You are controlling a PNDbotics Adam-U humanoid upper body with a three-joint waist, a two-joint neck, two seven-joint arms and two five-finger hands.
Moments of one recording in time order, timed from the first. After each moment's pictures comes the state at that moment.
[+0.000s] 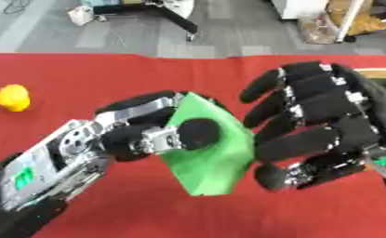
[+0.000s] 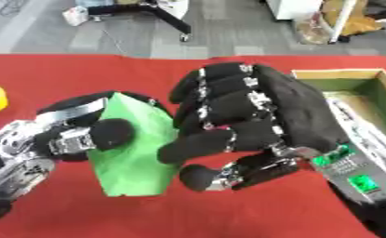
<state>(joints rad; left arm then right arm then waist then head) -0.69 0.59 -0.64 -1.97 0.64 0.23 -0.30 -0.70 -0.57 0.53 -1.98 0.52 -0.91 -0.12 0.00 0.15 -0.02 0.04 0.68</state>
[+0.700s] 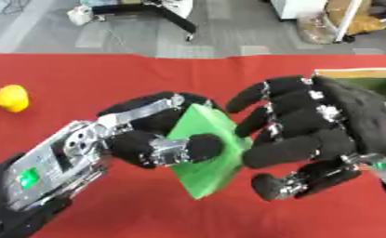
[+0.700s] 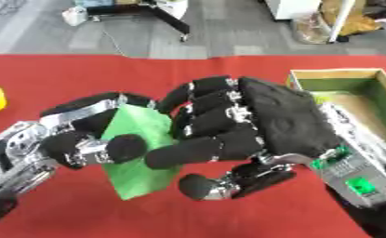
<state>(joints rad) -0.69 0.59 -0.65 -1.93 0.52 0.17 -0.29 -0.70 -0.57 0.53 -1.98 0.48 -0.89 0.07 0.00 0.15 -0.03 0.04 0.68</state>
